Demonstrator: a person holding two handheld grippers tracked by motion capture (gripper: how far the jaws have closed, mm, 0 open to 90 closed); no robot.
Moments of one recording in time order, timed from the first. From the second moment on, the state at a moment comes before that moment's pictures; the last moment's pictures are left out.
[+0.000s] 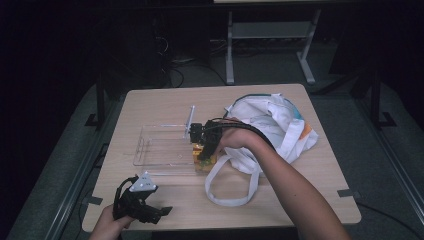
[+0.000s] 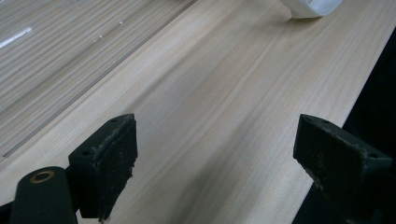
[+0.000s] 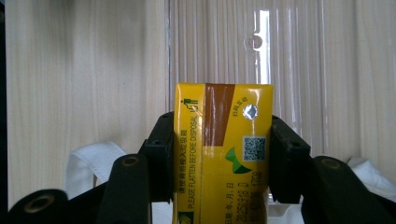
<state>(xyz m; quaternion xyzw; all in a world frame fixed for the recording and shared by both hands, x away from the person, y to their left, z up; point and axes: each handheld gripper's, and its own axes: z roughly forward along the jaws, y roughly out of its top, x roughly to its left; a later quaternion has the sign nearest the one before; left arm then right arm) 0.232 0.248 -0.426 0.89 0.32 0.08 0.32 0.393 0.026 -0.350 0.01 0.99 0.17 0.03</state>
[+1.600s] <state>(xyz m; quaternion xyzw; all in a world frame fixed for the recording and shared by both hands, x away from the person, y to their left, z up) 0.234 0.247 -0.428 0.88 0.33 0.08 0.32 0.384 -0.049 -0.320 0.12 0.95 0.28 0.05</state>
